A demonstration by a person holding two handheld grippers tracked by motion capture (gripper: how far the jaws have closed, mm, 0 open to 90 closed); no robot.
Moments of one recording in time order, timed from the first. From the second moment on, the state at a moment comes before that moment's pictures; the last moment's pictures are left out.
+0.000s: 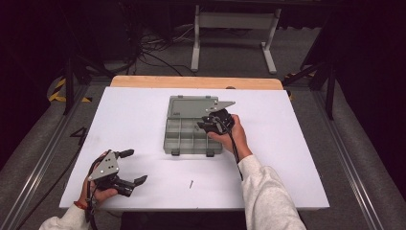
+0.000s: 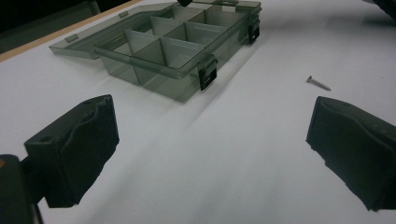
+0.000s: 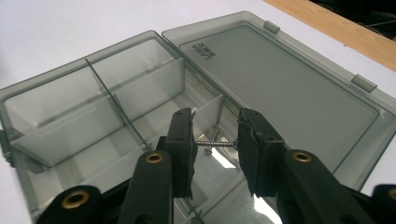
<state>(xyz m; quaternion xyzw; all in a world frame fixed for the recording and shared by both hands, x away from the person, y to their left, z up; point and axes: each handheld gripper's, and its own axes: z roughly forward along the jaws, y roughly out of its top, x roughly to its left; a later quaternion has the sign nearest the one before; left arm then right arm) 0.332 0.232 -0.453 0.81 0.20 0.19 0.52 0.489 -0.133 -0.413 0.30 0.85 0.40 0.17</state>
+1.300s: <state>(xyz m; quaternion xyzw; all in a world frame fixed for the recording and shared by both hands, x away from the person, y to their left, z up) 0.332 0.233 -0.453 0.81 0.20 0.19 0.51 0.478 -0.134 -0.407 0.28 0.84 0.42 0.18</state>
